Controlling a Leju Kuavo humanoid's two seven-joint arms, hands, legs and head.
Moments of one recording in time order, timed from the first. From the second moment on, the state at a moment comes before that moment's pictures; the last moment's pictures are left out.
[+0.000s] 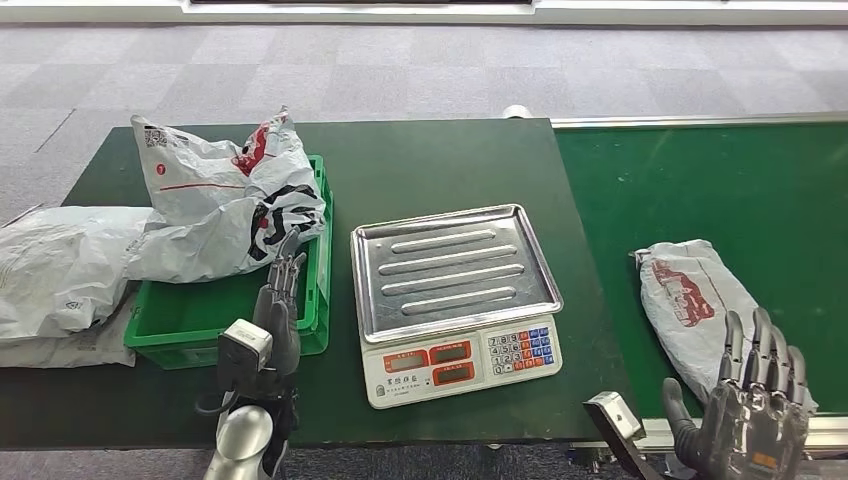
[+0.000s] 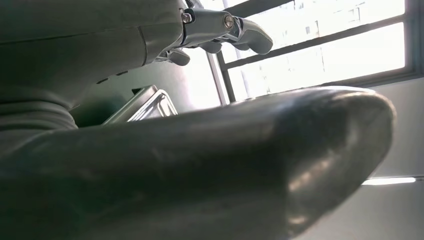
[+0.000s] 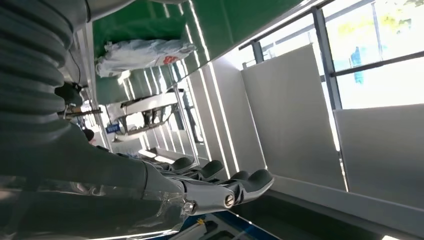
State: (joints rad) left arm -0.03 -0.26 -0.13 -1.42 -0.21 -0.04 -0.55; right arm 0.37 0.12 -0.12 -1.96 1.56 -0.48 -0.10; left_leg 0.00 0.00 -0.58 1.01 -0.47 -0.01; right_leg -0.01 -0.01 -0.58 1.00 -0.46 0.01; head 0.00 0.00
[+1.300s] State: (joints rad) left arm 0.00 -0.25 -0.16 -1.51 -0.37 0.16 -0.57; right arm 0.04 -0.21 -0.29 -1.32 1.33 -0.23 -0.09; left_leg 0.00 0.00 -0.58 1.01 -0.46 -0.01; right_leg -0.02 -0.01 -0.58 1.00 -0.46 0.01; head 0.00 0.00
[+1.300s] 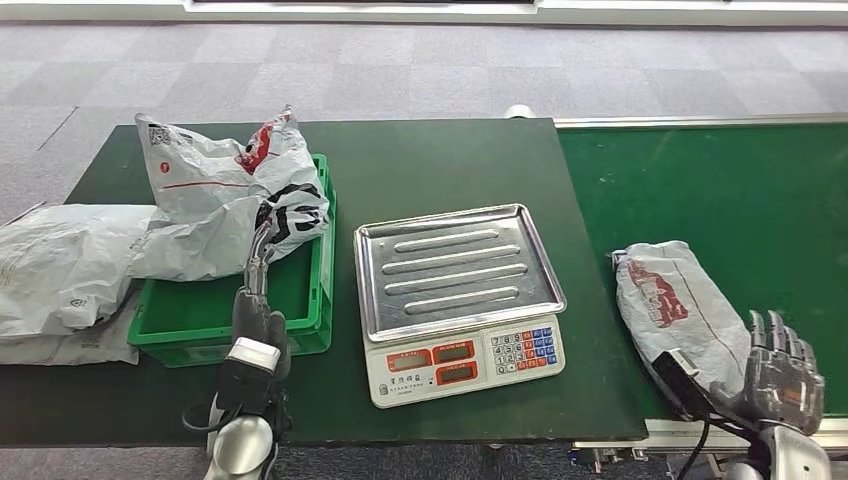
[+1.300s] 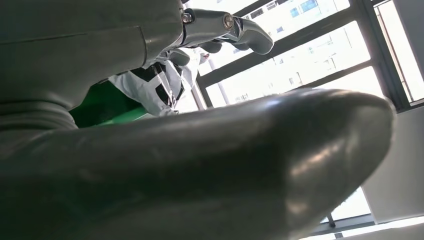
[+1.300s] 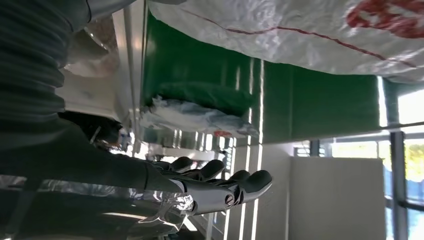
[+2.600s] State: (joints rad) left arm -0.01 -0.23 -0.20 -1.45 -0.43 0.23 -0.55; right arm -0.57 -0.17 -0.42 -0.43 0.94 0.00 -0.37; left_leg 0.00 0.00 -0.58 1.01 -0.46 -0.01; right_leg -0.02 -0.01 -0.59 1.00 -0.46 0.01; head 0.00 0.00
